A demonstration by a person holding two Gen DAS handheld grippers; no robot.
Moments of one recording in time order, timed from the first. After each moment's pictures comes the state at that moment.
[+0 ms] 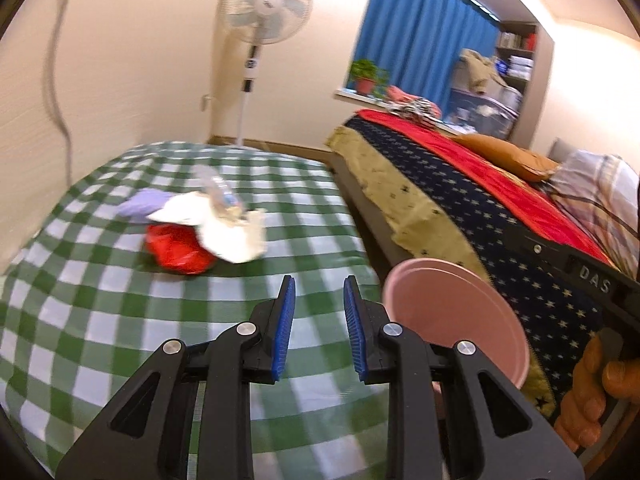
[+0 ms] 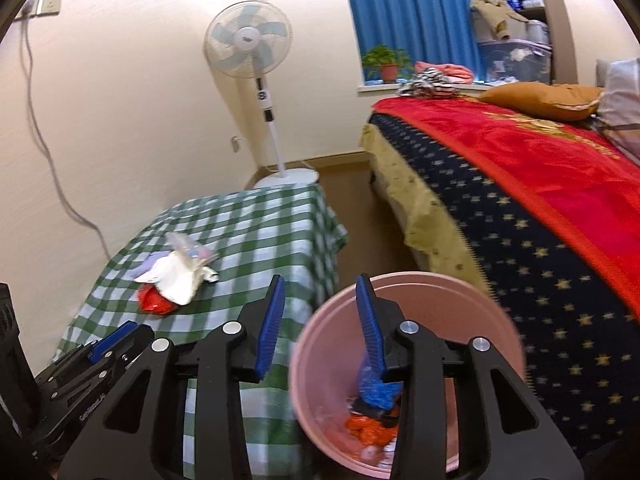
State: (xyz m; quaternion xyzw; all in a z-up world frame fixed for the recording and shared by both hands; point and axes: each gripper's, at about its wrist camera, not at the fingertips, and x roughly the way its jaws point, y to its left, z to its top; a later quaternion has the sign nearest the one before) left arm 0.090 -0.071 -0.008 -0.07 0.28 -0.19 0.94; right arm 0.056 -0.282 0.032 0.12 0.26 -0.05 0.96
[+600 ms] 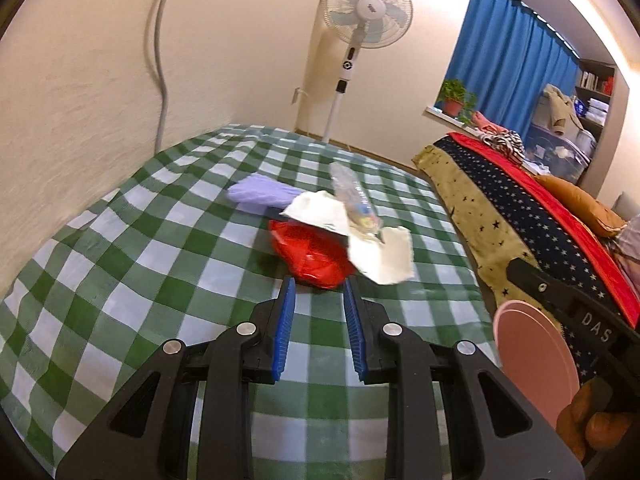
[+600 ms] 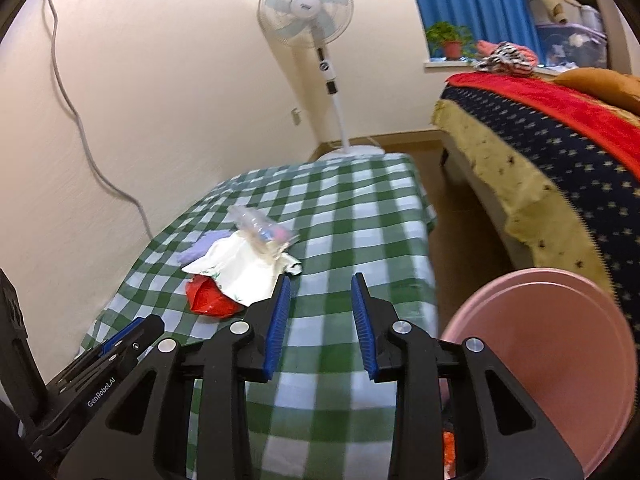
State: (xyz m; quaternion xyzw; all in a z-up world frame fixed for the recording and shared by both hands) left arm 0.133 0.006 -0.032 -0.13 0.30 -0.06 0.94; right arm 0.141 -0.203 -0.004 0.13 0.29 0.06 0.95
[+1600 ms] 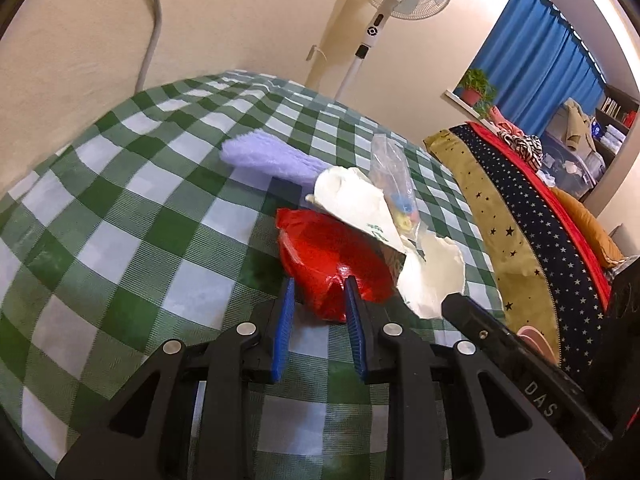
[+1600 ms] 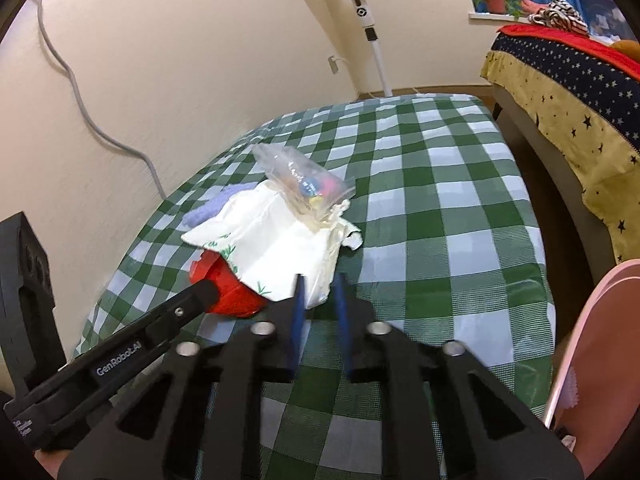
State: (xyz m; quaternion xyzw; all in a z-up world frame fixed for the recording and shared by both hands) left arm 0.204 0.017 -0.068 -0.19 0.37 -0.07 0.91; right arm 0.210 -0.160 -0.052 0.14 0.36 0.14 0.91
